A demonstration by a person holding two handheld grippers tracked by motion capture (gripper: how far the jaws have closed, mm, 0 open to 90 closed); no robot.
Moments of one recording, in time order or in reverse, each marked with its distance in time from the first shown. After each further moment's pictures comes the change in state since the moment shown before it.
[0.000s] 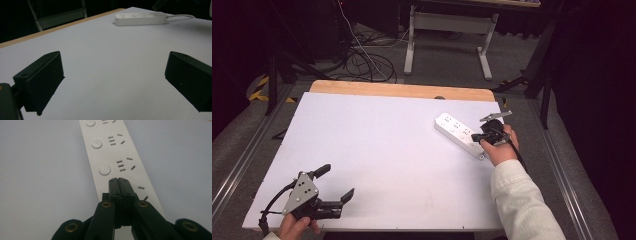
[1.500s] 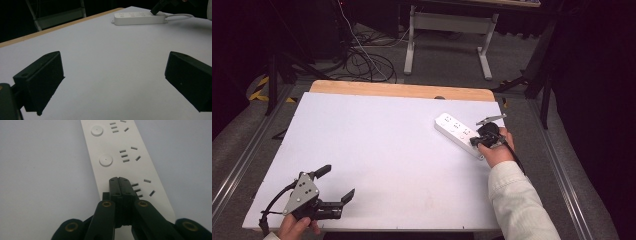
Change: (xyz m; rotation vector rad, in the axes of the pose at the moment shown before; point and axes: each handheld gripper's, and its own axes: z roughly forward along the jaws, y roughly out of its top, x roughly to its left) left arm -0.001 0.000 0.000 0.006 -0.005 0.008; right arm 0.003 -0.006 0.013 0.046 -0.010 -0.023
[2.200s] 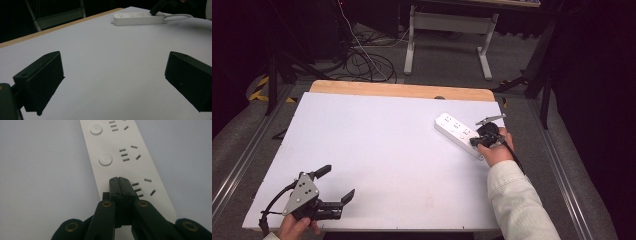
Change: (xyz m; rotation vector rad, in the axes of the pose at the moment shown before) left arm 0.000 0.000 -0.001 -0.001 -0.003 0.001; right arm 0.001 0.000 0.002 0.009 -0.005 0.012
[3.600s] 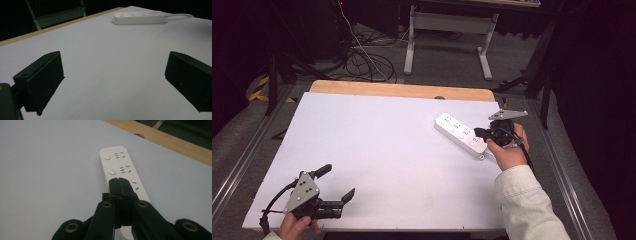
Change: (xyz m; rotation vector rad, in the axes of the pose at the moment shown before) left arm 0.001 0.000 0.002 0.005 -0.001 -0.007; right arm 0.017 0.010 -0.074 -0.232 0.021 -0.024
